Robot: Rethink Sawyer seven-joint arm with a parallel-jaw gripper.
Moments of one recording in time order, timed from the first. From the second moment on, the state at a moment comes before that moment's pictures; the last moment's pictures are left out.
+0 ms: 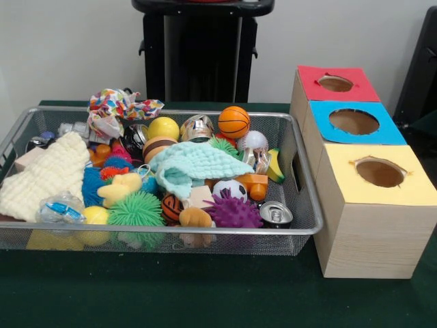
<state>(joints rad) -0.94 -0.48 0.18 1.16 -0.38 0.67 1.91</state>
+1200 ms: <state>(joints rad) -0.70 -0.57 0.05 1.44 -0.41 0.42 1.91</state>
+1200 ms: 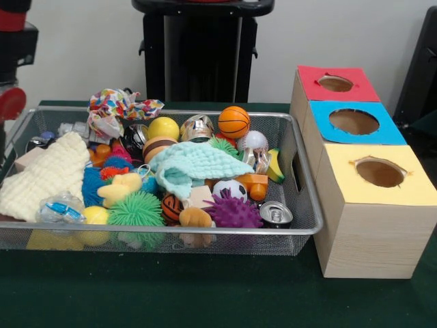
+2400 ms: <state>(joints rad) -0.51 -0.55 -0.09 1.55 -0.22 0.35 1.93</state>
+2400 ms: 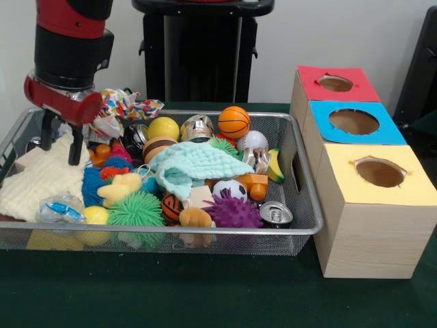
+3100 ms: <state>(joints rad) -0.48 -0.45 -0.09 1.45 -0.11 0.35 1.93</state>
